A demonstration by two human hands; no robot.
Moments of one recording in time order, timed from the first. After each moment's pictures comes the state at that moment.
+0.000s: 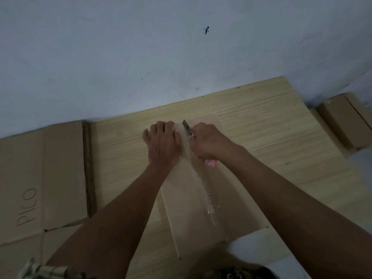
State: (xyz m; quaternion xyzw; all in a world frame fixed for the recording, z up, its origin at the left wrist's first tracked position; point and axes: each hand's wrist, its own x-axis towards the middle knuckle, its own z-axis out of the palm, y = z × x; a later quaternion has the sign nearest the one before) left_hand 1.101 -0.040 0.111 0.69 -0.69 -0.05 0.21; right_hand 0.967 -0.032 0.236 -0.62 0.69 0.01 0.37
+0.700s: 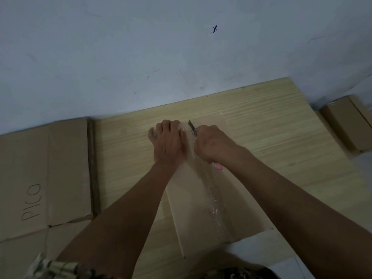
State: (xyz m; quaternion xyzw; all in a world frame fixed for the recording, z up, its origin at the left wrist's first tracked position) left_hand 1.102 -0.039 0.108 0.67 -0.70 -0.06 0.21; right_hand 0.981 -0.020 0.253 -0.62 0.70 0.05 0.35
